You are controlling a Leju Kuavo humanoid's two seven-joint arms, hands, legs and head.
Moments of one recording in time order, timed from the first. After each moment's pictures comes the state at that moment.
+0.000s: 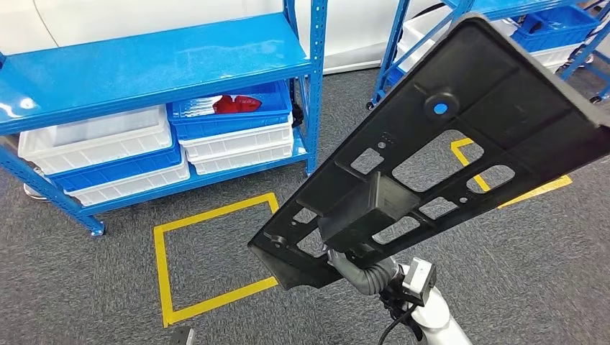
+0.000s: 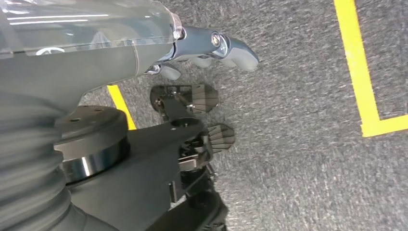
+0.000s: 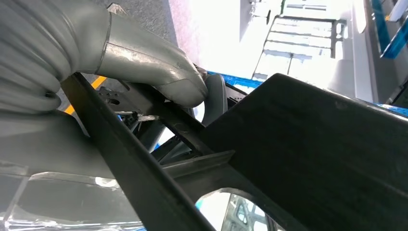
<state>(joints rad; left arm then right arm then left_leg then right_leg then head) -0.20 -0.20 1.15 -0.19 -1.15 -0.03 -0.28 -0.08 -0.13 0.34 -1.64 0.07 0.38 -0.50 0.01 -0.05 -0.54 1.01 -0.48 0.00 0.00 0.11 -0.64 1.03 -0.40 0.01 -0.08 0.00</state>
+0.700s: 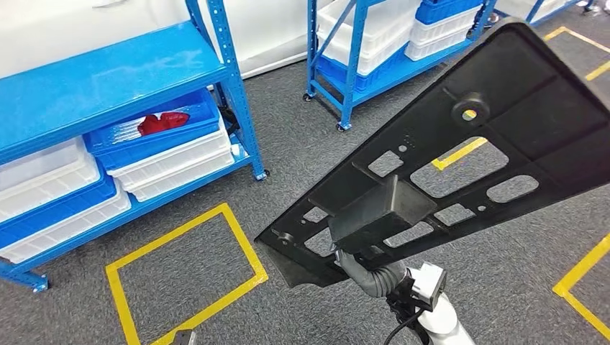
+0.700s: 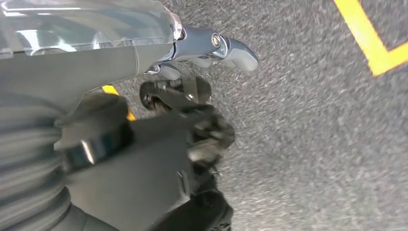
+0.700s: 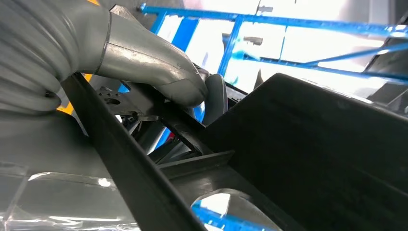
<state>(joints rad) -0.19 -0.20 1.15 -0.20 -1.15 -0.03 -0.29 -0.05 -0.13 0.31 -1.68 0.07 0.38 -0.50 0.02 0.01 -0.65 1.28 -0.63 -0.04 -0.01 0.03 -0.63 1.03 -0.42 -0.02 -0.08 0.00</state>
